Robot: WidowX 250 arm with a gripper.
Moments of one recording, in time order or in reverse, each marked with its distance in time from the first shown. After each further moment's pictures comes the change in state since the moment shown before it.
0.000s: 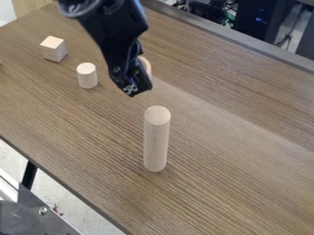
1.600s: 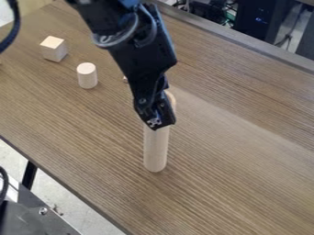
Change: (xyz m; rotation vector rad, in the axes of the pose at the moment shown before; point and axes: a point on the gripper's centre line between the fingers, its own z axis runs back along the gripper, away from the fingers) arm 0.008 -0.034 -0.023 -0.126 0.007 -0.028
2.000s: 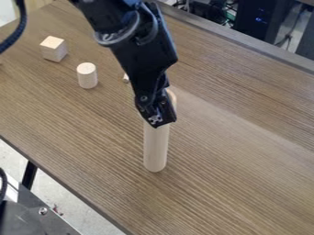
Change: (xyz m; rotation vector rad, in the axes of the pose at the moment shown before) arm 0.000 0.004 -0.002 -0.002 0.002 0.003
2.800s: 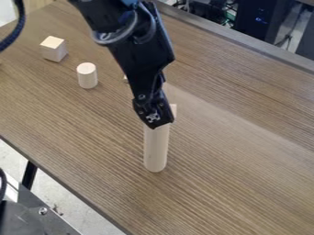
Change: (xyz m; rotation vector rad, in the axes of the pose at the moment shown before) arm -0.002 0.002 0.001 0.015 0.010 0.012
